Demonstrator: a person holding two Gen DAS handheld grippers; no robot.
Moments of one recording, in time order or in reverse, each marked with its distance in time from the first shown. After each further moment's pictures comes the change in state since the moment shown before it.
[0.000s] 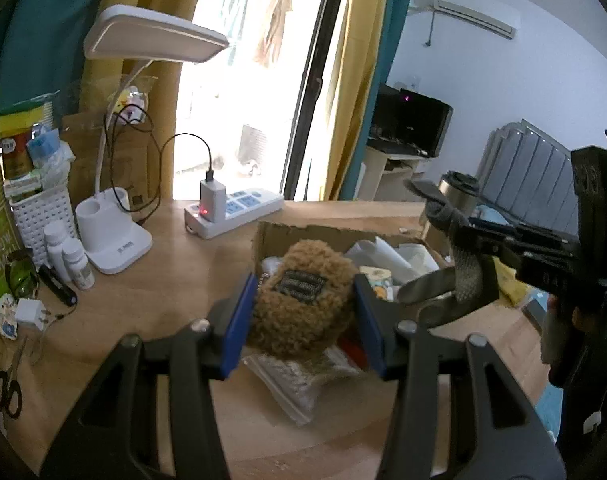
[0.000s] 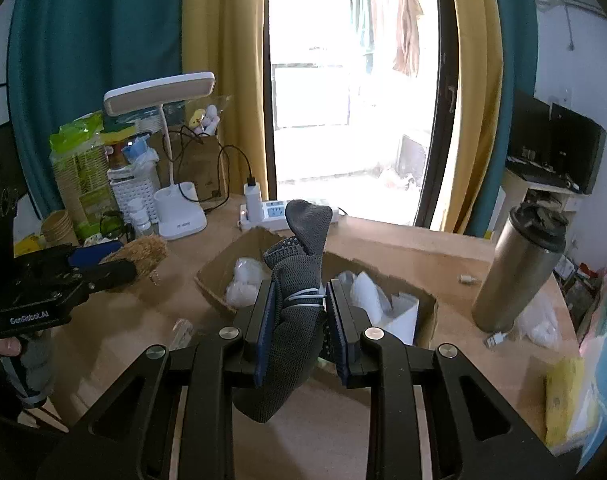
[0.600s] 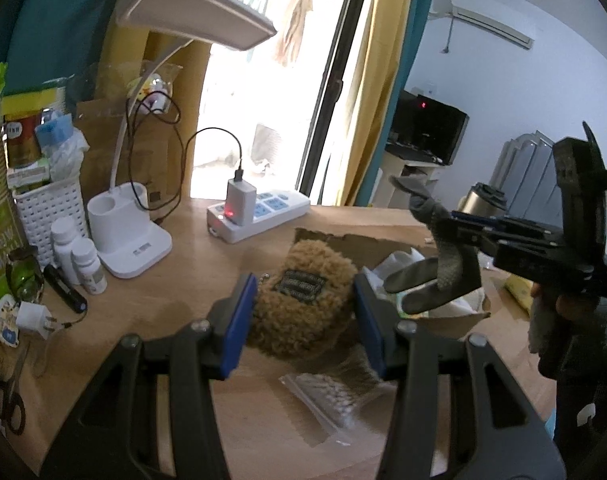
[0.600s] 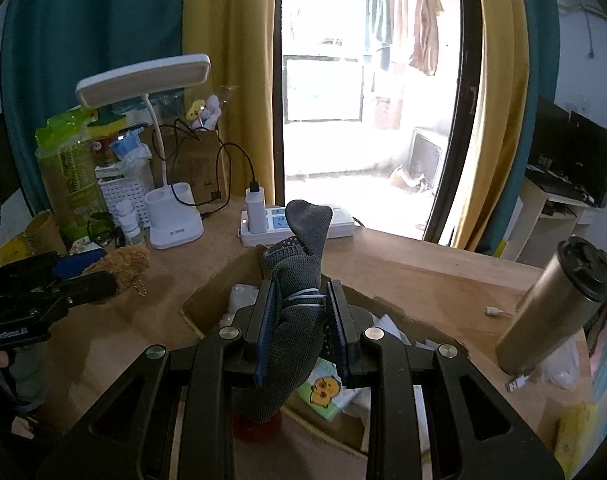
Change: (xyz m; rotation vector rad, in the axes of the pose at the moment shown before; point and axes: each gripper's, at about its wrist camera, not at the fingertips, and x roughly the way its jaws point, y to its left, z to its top) left arm 0.021 0.041 0.006 -0.045 -0.001 0.029; right arm 0.066 0.005 0.028 -0.038 0.030 0.026
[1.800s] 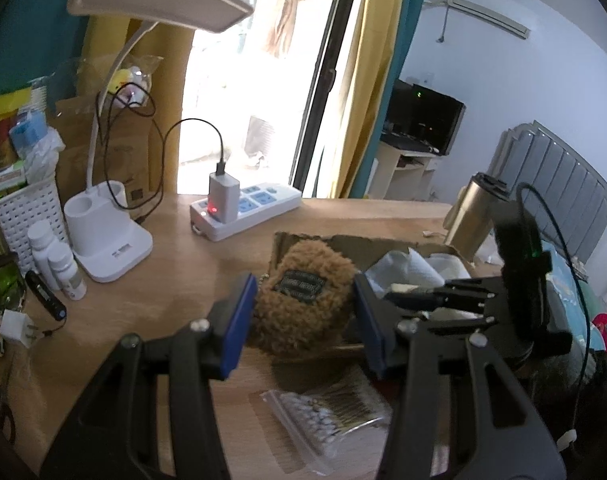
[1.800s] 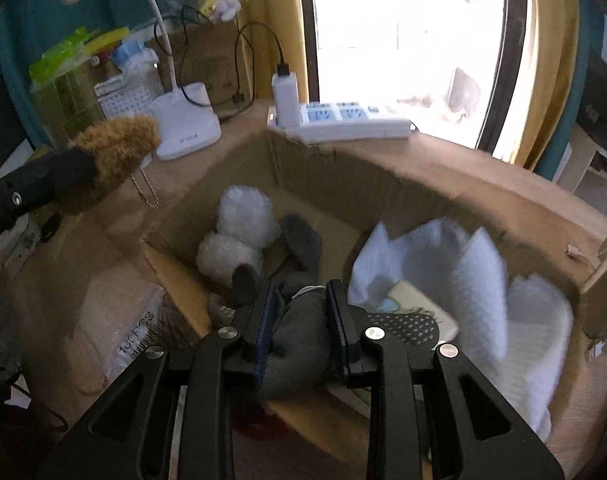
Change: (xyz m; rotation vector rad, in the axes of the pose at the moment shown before) left arm 0.025 -0.016 0.003 0.026 0.031 -0.013; right arm 0.076 0.004 -0.037 -0.008 0.254 0.140
